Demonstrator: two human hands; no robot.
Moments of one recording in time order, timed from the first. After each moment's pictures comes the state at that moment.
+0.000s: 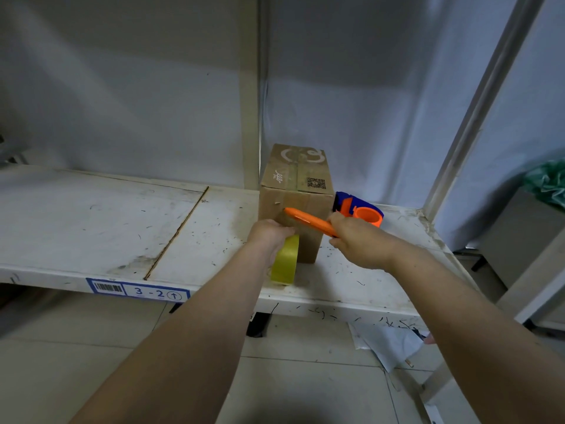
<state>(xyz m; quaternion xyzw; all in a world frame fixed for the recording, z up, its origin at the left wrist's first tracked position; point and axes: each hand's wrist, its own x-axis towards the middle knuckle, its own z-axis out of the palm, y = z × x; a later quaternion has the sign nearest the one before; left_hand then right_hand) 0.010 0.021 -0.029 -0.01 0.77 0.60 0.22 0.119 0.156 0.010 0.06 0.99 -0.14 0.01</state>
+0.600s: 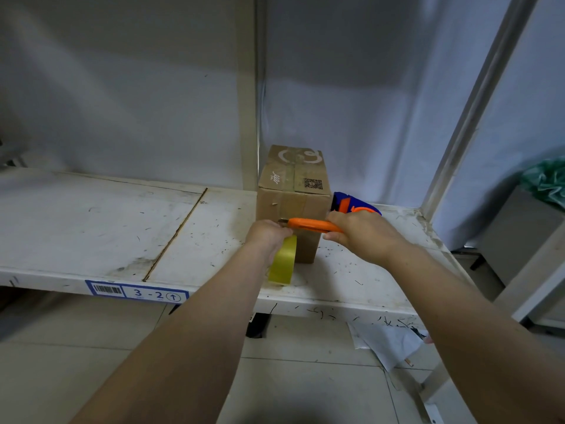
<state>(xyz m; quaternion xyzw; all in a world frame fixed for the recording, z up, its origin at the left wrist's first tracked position) 0.013 0.023 -0.027 -0.01 0.78 0.59 0.21 0.117 0.177 0.005 0.01 0.99 0.00 -0.10</state>
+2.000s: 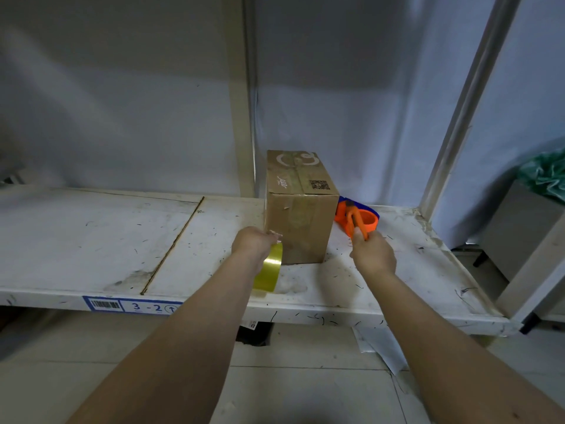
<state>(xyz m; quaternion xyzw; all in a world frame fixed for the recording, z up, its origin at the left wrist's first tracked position) -0.001 0.012 -0.031 -0.01 0.82 0.55 0.15 0.105 0.189 -0.062 0.42 0.81 -0.36 -0.22</state>
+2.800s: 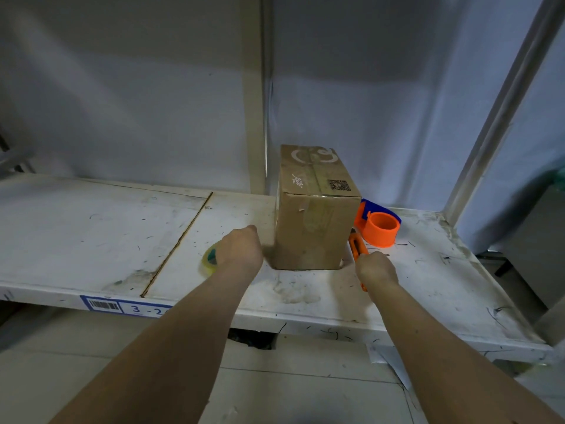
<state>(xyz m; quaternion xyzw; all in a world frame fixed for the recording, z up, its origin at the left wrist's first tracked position) -0.037 -0.012 -0.057 0.14 0.98 0.09 -0.03 0.064 0.197 -0.096 0.48 0.78 -0.39 -0.07</state>
